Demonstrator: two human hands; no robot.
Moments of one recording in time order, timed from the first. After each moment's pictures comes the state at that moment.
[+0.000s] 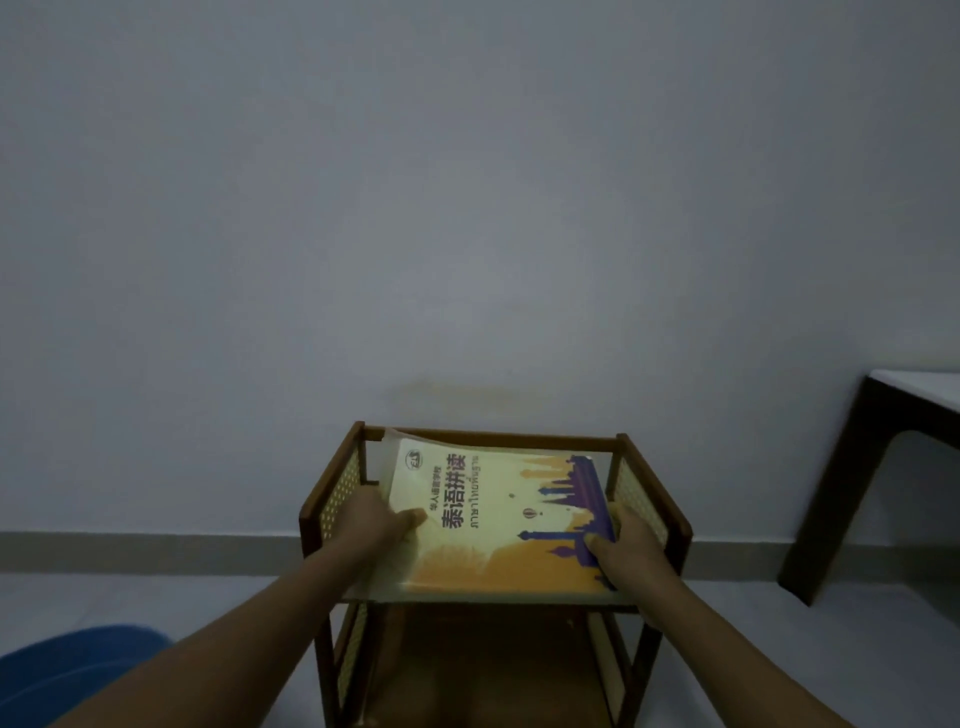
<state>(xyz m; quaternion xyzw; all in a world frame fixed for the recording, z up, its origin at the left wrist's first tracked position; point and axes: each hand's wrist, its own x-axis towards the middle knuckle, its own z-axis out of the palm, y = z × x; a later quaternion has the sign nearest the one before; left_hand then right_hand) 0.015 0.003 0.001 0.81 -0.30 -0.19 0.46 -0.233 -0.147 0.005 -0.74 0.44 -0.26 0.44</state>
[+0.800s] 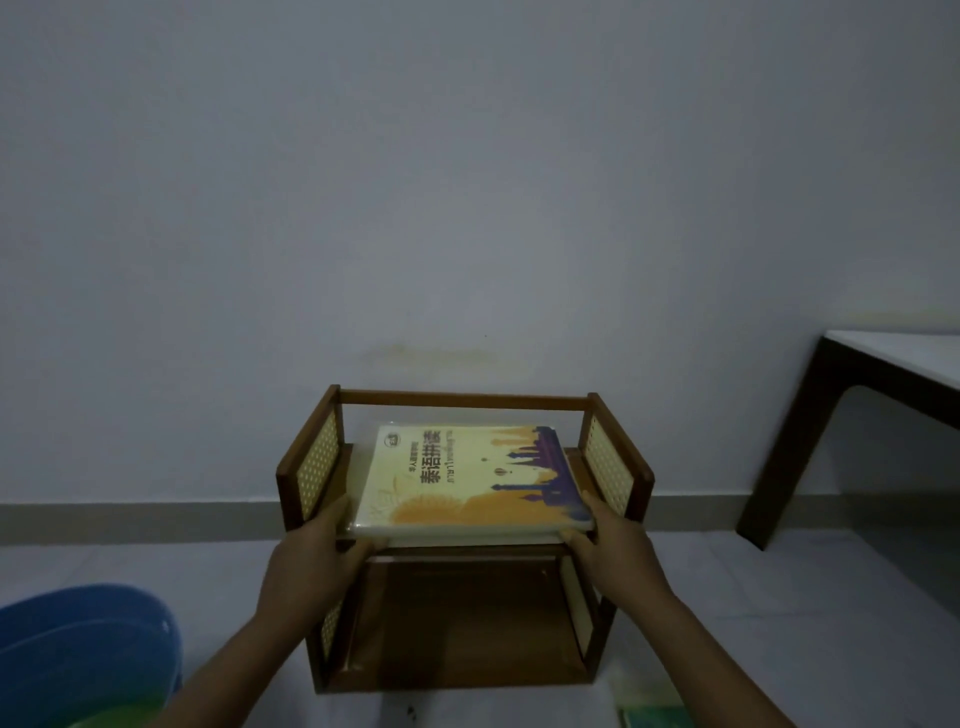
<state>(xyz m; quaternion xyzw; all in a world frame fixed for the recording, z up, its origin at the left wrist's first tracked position) -0.029 0.074 -0.035 0.84 -0.41 0.01 0.36 -0.273 -0.125 -0.027 -0.83 0.39 -0.26 0.29</state>
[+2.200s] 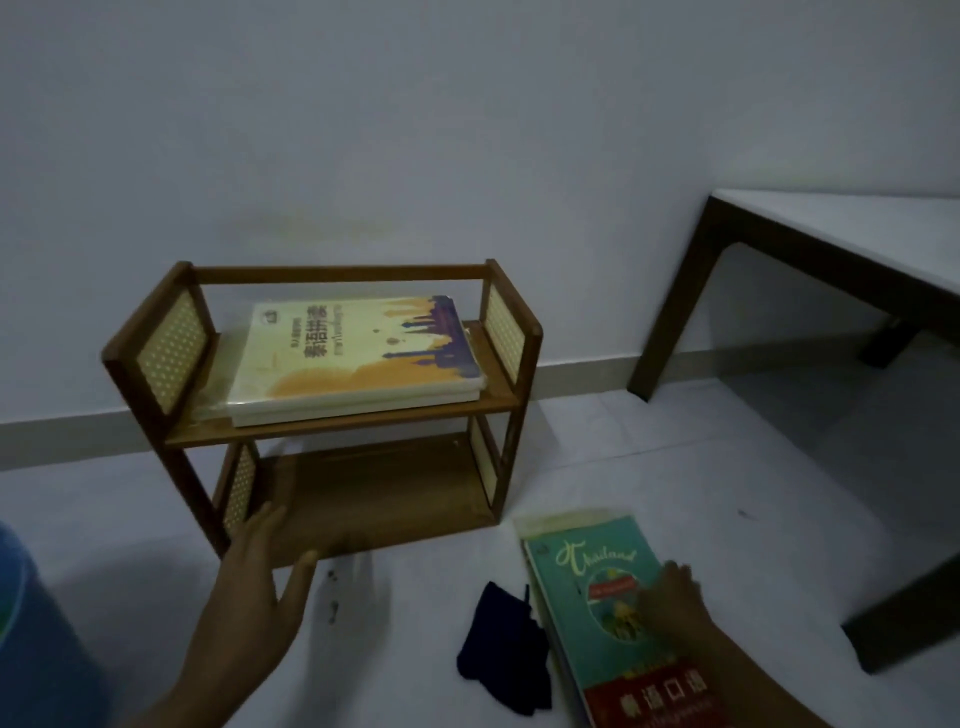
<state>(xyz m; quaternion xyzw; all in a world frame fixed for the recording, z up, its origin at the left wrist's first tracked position) -0.113 0.121 -0.140 0.79 -0.47 -0.04 0.39 -0.502 -0.126 -0.229 -0.61 0.73 0.01 0.31</state>
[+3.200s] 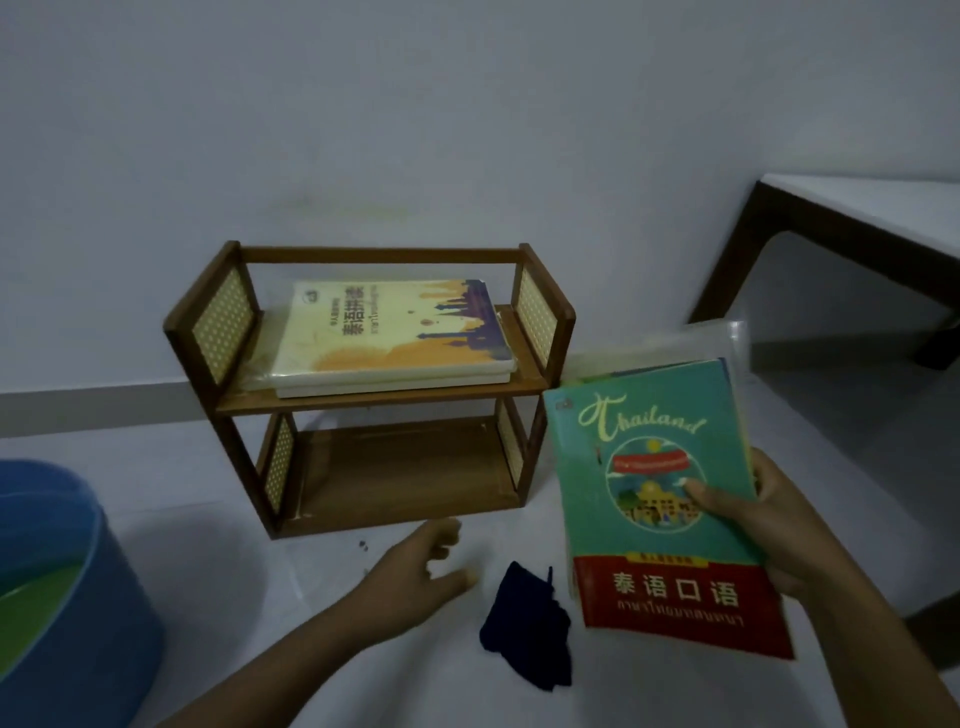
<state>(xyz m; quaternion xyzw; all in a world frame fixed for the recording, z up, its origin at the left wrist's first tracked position) -0.192 0.081 -0.118 0.71 -0.50 -0.38 0.31 -0.486 -0.086 -0.033 -0.55 0.50 -0.32 0.59</state>
